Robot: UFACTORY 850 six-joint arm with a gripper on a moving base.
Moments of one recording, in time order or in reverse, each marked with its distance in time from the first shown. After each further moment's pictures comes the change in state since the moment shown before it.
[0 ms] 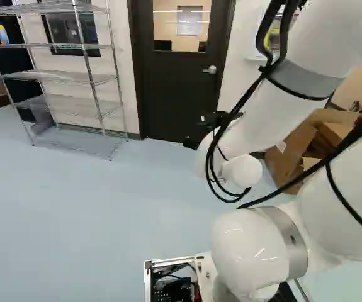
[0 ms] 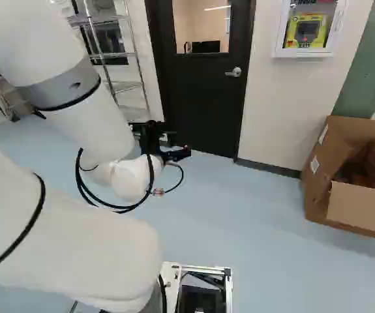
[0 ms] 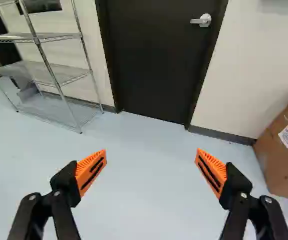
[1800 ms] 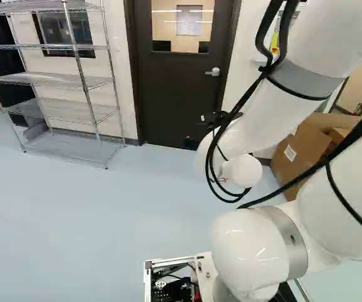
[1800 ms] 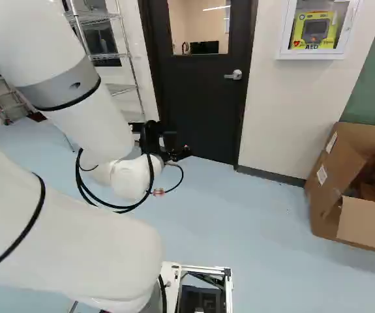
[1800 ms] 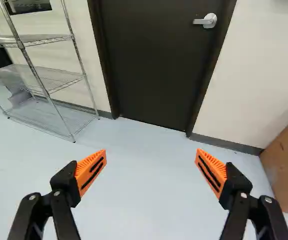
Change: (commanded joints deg) arm 0.0 0.0 0.0 0.0 0.0 0.0
